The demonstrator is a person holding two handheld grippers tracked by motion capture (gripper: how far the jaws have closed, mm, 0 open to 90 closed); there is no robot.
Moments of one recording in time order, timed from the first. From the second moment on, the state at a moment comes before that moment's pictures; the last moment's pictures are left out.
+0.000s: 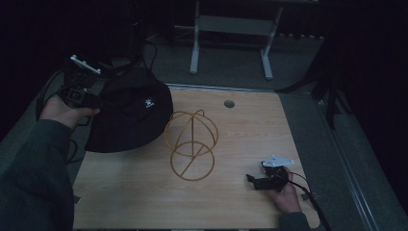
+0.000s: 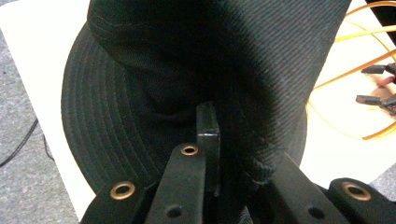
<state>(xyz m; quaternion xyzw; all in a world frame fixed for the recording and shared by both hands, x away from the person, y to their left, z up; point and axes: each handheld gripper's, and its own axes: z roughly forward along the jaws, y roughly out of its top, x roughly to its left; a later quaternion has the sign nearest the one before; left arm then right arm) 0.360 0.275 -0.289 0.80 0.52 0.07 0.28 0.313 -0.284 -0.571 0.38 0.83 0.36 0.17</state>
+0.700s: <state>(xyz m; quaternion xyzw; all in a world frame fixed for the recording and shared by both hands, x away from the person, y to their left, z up) 0.357 0.279 -0.269 0.80 0.52 0.08 0.28 0.313 -0.284 -0.571 0.38 0.83 0.36 0.17</state>
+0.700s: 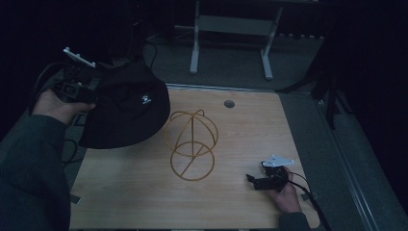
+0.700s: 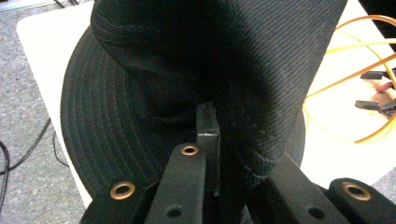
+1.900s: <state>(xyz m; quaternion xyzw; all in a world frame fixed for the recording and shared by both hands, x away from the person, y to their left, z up) 0.346 0.280 -0.243 0.81 0.48 0.09 0.32 0.314 -0.284 -0.571 0.38 0.83 0.36 0.17</state>
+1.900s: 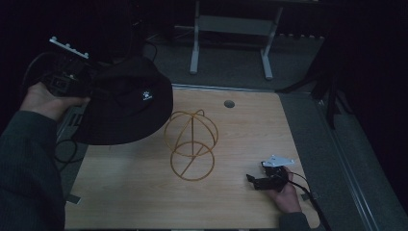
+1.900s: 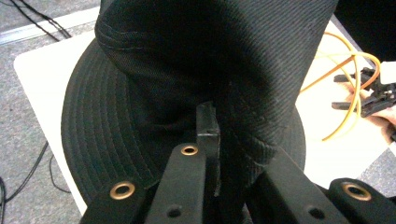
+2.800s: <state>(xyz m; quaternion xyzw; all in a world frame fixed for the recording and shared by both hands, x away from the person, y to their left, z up) 0.341 0.275 -0.228 0.81 0.46 0.08 0.36 0.314 -0.283 -0.571 0.38 0.83 0.36 0.17</state>
